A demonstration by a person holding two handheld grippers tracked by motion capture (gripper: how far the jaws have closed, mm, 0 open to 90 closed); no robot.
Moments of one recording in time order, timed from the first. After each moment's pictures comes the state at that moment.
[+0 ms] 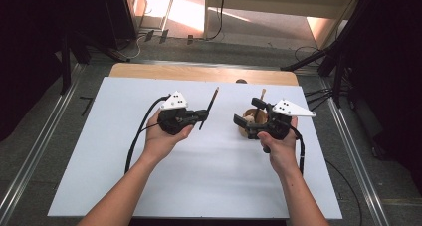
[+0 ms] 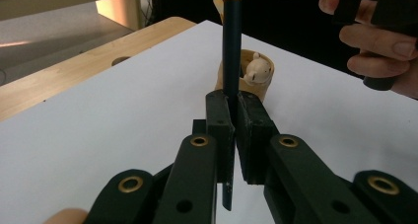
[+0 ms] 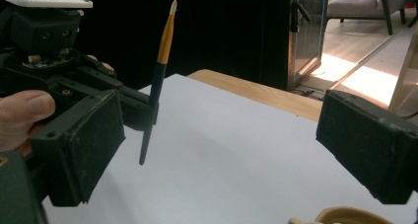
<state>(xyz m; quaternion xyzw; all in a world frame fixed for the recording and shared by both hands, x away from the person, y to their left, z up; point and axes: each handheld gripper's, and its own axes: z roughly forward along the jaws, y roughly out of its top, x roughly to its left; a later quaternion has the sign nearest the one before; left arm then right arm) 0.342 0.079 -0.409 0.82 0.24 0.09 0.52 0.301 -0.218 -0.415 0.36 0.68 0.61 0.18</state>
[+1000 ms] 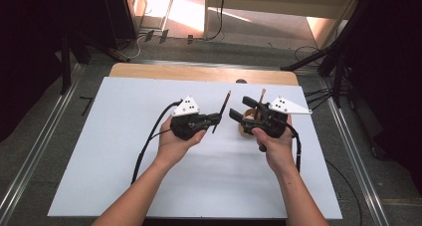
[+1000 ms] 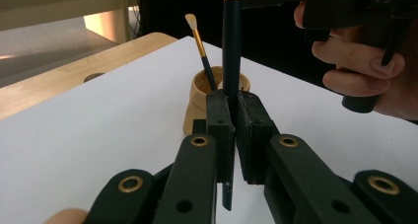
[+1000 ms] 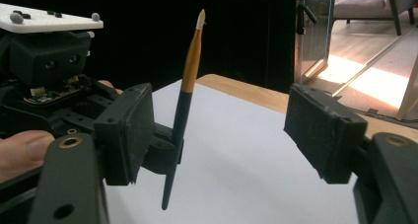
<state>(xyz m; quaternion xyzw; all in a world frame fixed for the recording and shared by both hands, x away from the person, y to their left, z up) 0.331 0.053 -0.418 0.80 0.23 0.08 0.55 0.303 -0.208 -0.409 0.36 0.68 0.62 0.17</state>
